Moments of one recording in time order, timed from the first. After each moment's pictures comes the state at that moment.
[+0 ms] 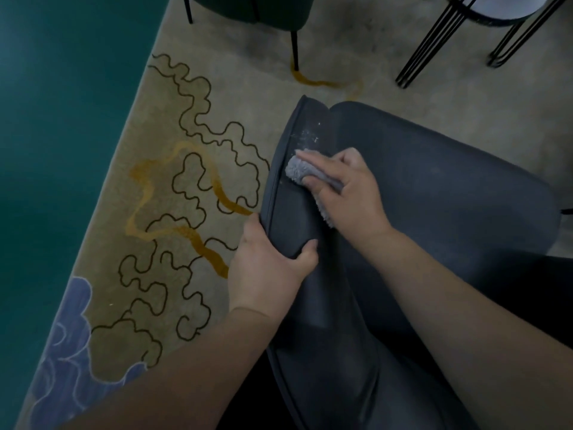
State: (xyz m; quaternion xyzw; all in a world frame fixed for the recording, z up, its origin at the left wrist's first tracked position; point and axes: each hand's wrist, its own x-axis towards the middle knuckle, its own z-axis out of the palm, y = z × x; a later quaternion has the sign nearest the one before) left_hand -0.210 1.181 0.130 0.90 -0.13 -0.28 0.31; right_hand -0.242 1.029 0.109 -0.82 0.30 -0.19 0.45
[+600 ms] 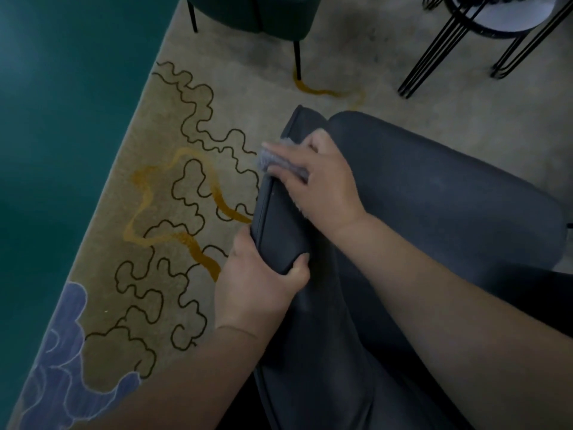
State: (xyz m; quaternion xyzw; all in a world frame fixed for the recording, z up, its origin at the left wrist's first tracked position) left_hand -0.207 1.182 0.125 0.90 -0.13 -0.27 0.32; right_hand -0.201 1.024 0.113 -0.87 0.23 -0.20 0.38
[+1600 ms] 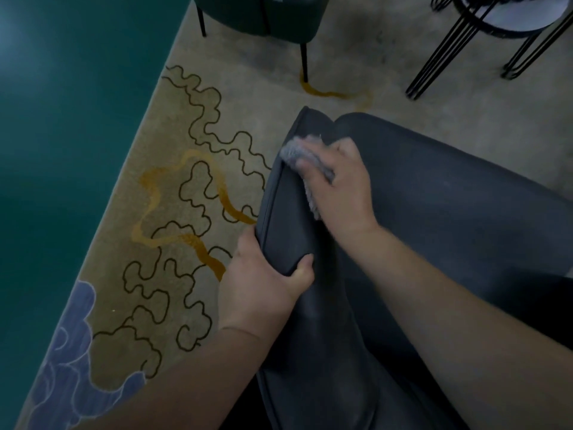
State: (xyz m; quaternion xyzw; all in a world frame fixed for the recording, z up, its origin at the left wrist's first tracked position) left_hand -0.208 1.181 0.124 0.90 -0.13 -0.27 0.32; right_hand -0.215 1.019 0.099 -0.81 0.30 -0.25 0.44
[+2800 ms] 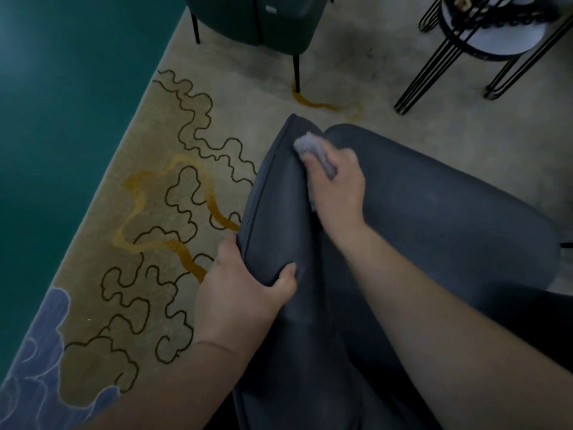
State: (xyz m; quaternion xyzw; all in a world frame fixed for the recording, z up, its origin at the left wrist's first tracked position) left_hand -0.208 1.181 0.121 0.90 -0.12 -0.25 0.32; right_hand -0.210 0.996 0.076 -0.73 0.39 -0.25 0.50
